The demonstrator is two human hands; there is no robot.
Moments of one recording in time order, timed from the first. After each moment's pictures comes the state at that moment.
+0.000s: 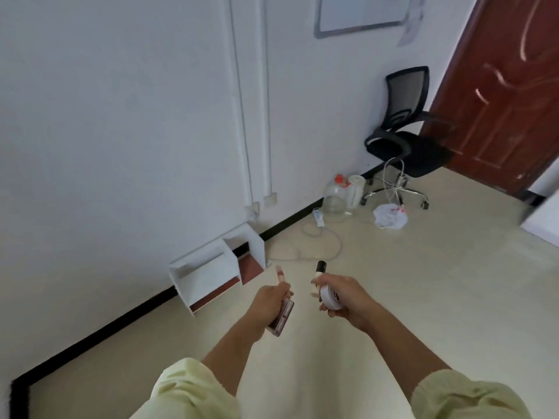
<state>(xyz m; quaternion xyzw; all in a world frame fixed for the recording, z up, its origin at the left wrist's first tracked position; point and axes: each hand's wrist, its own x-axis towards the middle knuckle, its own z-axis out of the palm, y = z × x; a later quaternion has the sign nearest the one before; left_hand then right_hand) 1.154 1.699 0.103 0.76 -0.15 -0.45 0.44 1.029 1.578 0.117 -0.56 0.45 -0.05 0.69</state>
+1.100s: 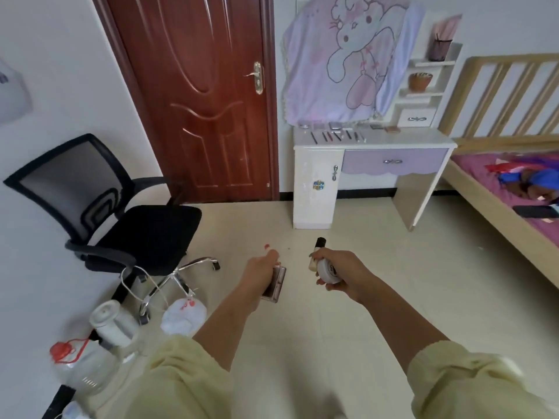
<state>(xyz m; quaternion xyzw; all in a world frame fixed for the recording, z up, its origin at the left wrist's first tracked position) 0.784 0.817 0.162 0.62 -0.46 -0.56 0.30 0.611 0.850 0.174 -0.32 0.65 -0.40 0.56</state>
